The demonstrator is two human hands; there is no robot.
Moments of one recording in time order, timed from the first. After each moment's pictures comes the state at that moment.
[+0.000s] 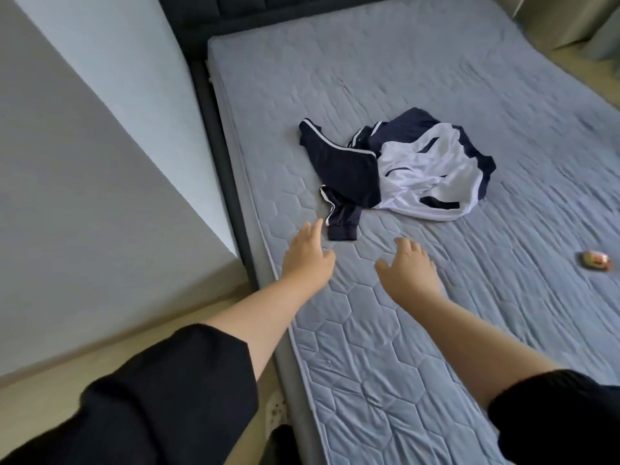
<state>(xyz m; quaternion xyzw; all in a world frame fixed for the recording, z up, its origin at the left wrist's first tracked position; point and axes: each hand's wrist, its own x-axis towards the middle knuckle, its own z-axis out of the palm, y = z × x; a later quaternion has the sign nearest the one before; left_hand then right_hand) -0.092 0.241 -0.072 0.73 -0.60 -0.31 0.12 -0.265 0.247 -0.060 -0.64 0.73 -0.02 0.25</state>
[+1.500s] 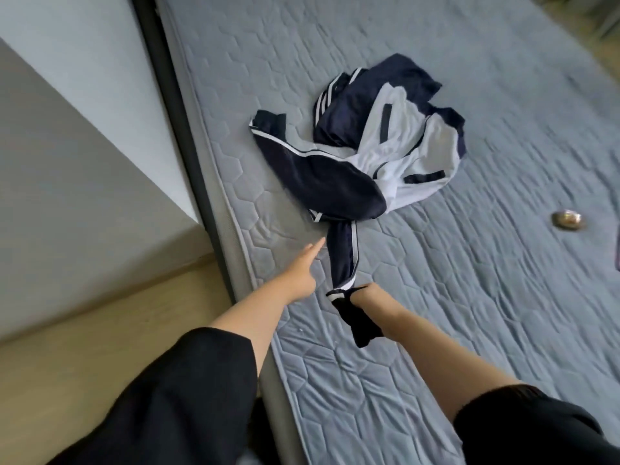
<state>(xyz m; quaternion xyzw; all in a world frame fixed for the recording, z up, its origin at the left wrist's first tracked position) -0.111 0.276 -0.191 0.62 -0.52 -0.59 0.06 -0.277 0.308 -0.147 -0.34 0.65 -0.01 0.68</state>
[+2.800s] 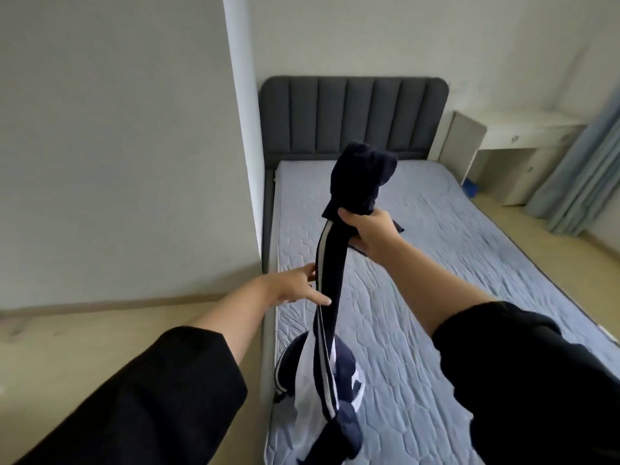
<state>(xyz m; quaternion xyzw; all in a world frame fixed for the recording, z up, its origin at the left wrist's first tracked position) -0.284 0.685 0.245 0.62 -0.53 -0.55 0.18 -0.438 0.601 0.319 -0.49 0.47 -0.39 0.62</state>
